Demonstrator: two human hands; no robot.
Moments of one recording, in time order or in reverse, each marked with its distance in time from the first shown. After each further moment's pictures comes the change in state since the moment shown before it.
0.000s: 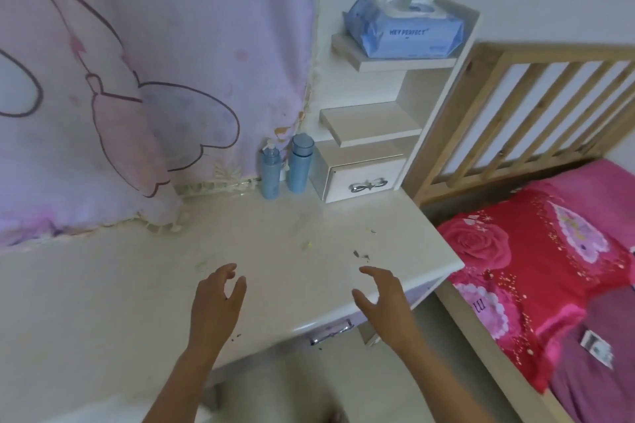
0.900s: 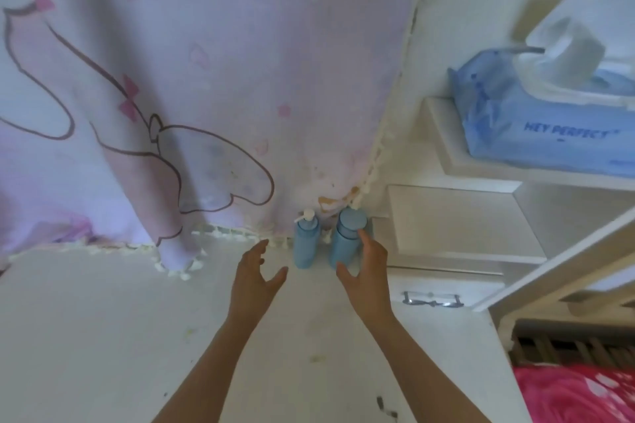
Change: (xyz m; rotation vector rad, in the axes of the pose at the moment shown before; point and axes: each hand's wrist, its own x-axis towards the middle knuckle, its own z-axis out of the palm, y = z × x) left_hand 0.174 0.068 0.071 -0.116 0.270 -0.169; right_hand 0.275 -0.052 0.037 0.173 -0.150 -0.259
